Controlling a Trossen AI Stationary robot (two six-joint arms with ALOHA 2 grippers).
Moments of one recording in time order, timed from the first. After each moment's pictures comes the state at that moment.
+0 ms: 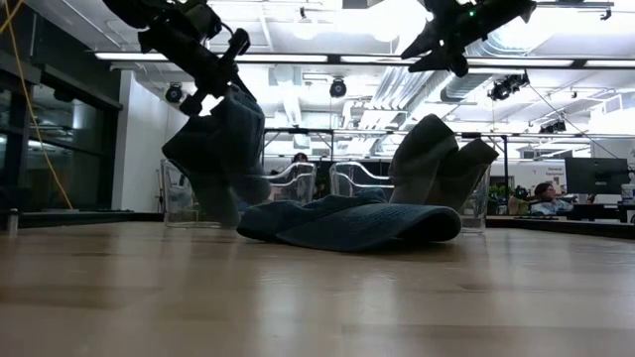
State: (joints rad) left arm 0.82 1.26 1.05 -0.39 0.52 -1.07; right arm -0.84 1.16 1.14 -0.33 -0.35 0.08
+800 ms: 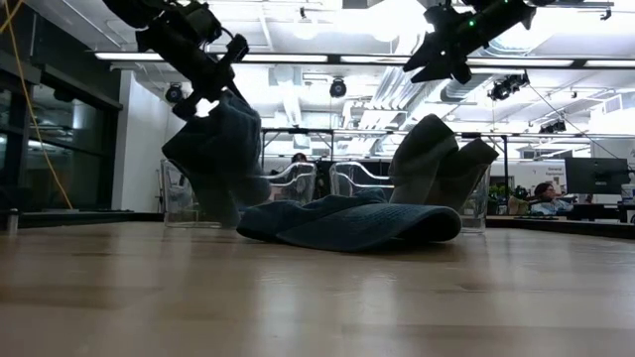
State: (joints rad) left arm 0.82 1.26 1.05 -0.46 0.49 -1.02; right arm -0.84 1.17 1.10 -0.33 -0.30 0.05
